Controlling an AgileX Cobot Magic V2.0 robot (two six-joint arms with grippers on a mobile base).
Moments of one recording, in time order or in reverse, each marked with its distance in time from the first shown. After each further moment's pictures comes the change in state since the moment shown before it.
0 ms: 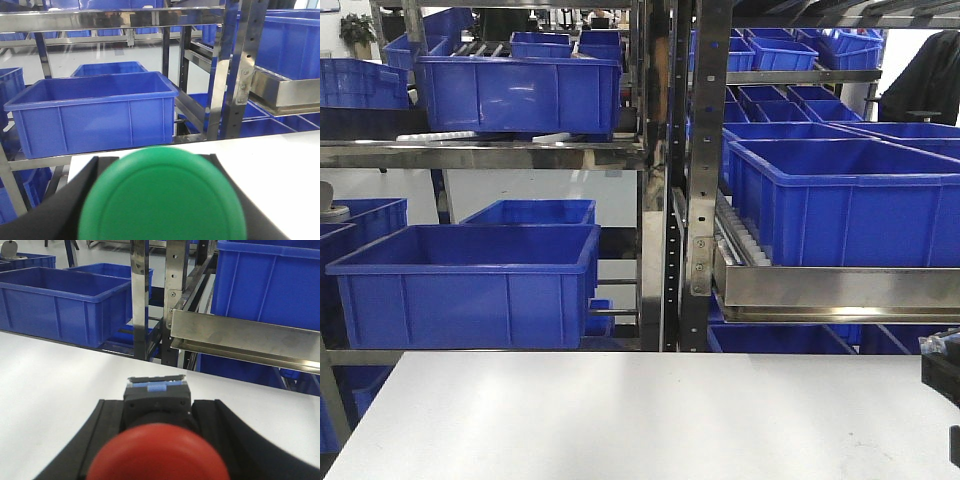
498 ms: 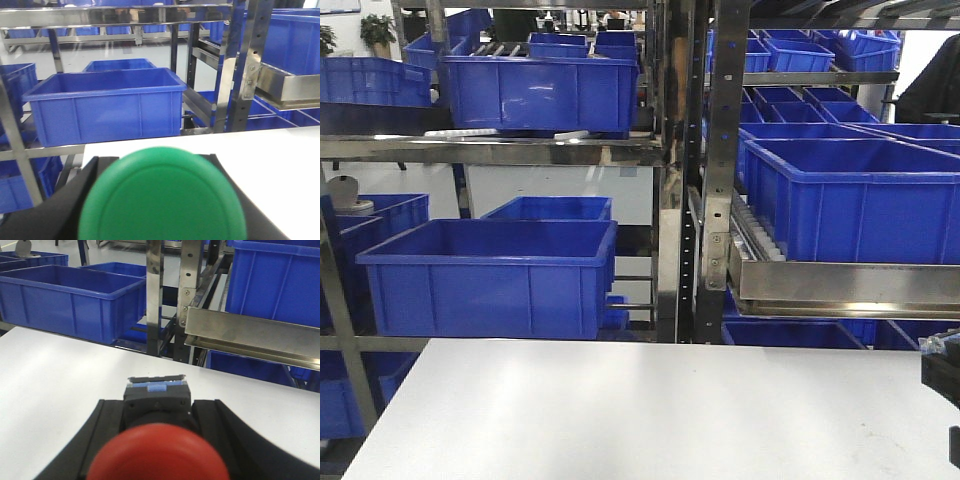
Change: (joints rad) left arm 0.000 0.000 0.000 0.000 0.000 -0.001; right arm 0.000 0.000 0.000 0.000 0.000 0.000
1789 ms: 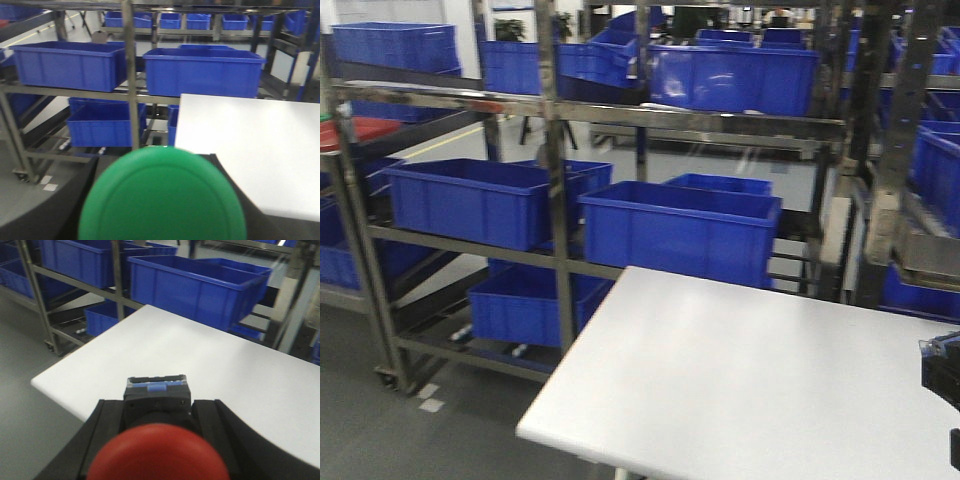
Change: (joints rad) left arm 0.000 0.000 0.000 -0.001 0.000 0.000; right arm 0.000 0.000 0.000 0.000 0.009 0.000
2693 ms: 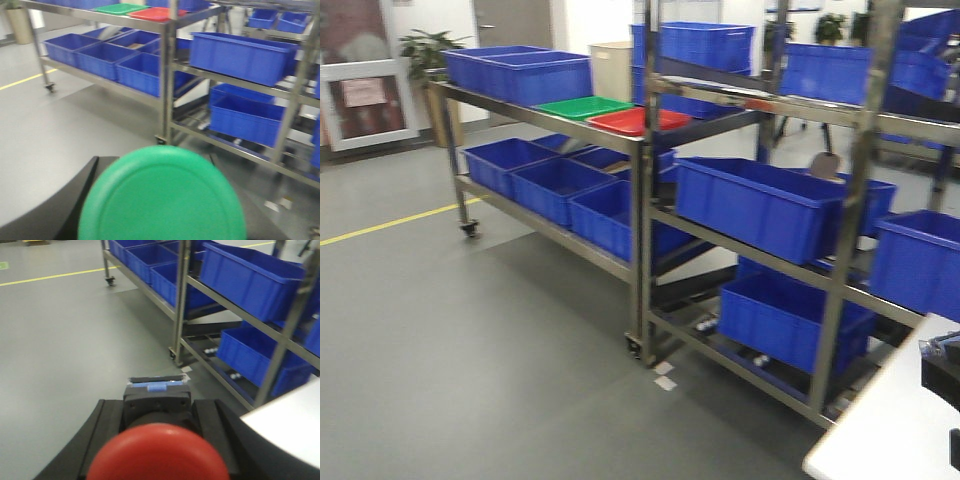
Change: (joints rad) left arm 0.000 0.000 0.000 0.000 0.000 0.000; right arm 0.000 0.000 0.000 0.000 0.000 0.000
